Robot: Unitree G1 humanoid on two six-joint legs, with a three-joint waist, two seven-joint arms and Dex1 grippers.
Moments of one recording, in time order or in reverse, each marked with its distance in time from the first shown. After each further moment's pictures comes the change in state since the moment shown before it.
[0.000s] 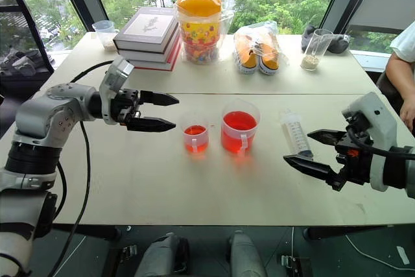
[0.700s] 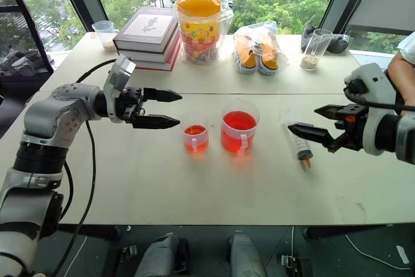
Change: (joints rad) left arm -0.012 -0.057 0.002 0.030 0.019 -0.083 0.026; right arm -0.337 -0.065 0.380 0.341 -0.087 -0.038 -0.181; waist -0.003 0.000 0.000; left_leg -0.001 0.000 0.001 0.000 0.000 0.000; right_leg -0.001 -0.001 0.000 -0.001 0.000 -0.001
